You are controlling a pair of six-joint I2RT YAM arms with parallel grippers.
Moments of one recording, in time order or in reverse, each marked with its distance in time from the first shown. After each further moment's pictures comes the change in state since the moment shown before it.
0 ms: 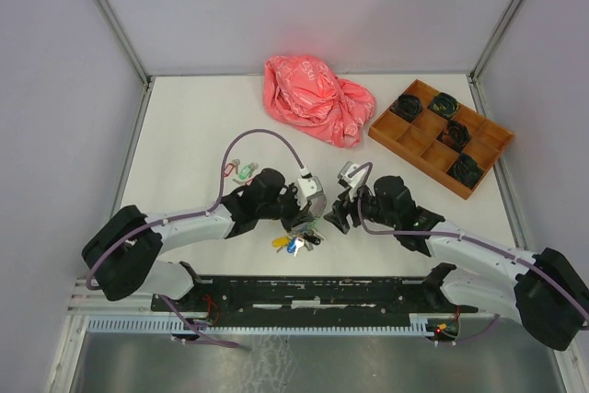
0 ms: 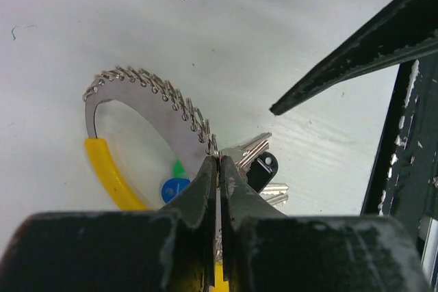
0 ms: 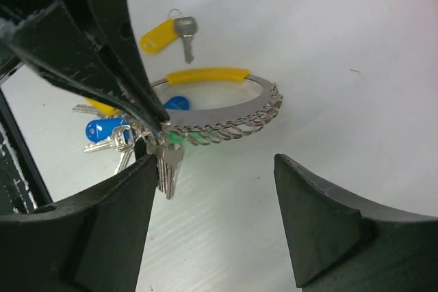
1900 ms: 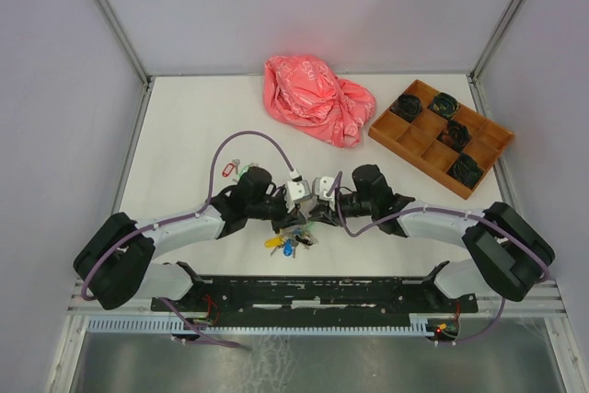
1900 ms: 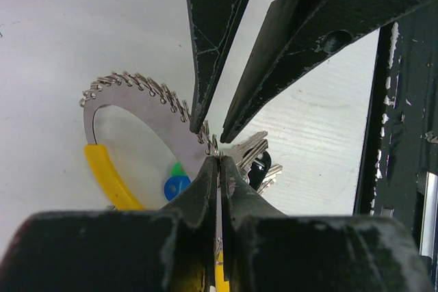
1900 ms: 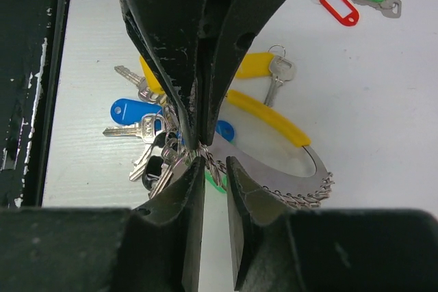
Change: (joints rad) left arm 0.095 -0.072 -0.074 -0.014 0.191 0.142; right arm -0.005 0.350 0.106 0.152 -0.455 -0.426
